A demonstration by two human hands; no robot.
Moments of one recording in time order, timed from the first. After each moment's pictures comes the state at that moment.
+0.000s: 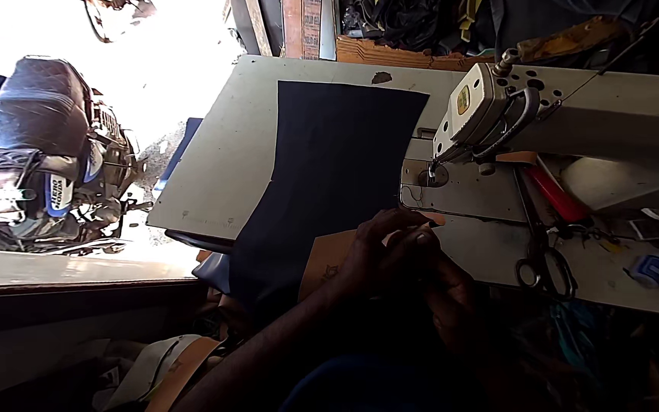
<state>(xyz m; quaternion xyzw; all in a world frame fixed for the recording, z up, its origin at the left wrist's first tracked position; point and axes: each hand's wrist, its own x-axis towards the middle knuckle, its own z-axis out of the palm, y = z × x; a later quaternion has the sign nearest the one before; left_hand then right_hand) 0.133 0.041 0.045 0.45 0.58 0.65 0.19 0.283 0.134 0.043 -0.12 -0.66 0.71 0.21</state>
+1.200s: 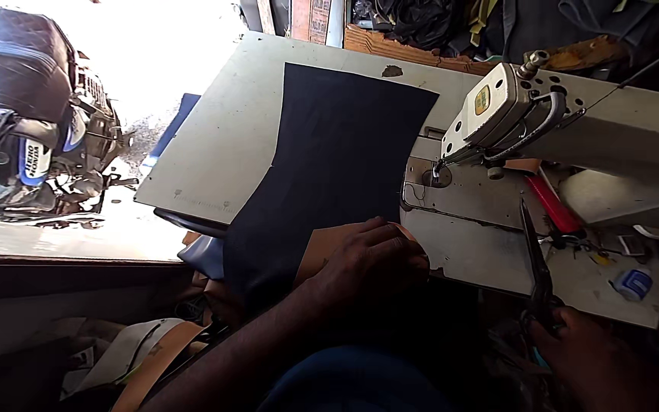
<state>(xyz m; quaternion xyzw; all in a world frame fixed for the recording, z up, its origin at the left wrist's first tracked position) 0.133 0.011 0.060 0.58 0.61 0.54 -0.02 0.416 0.248 0.064 -0.50 -0.85 0.09 -0.13</state>
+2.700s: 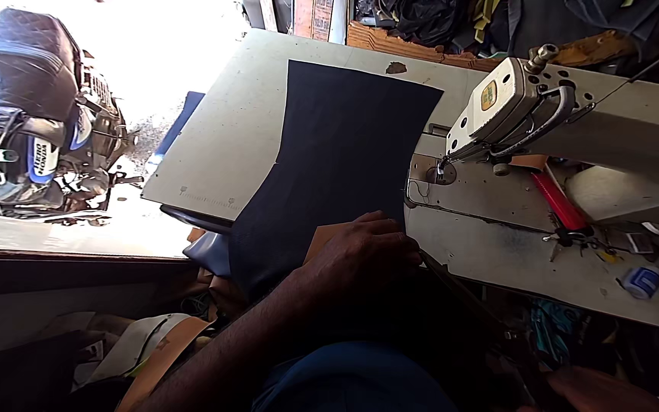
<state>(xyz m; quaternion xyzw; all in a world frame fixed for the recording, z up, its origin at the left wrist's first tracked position) 0.117 -0.005 0.075 0.62 0.64 0.45 0.05 0.443 0.207 0.115 -0.10 -0.96 0.27 -0.01</state>
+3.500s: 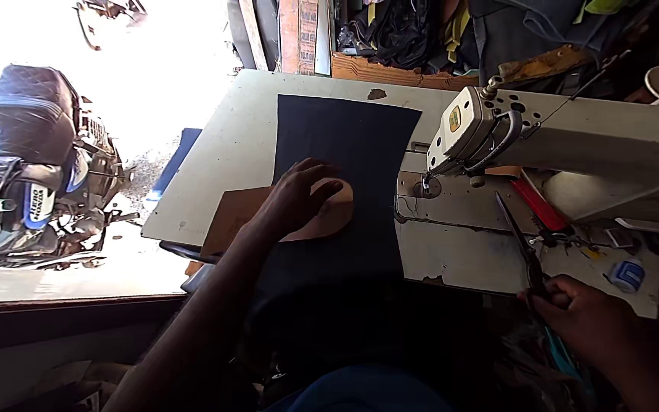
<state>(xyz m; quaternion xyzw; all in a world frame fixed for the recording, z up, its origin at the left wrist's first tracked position) -0.020 -0.014 0.068 0.50 0.80 0.33 0.03 0.402 0.287 0.060 -0.43 -0.89 0.14 -0.02</state>
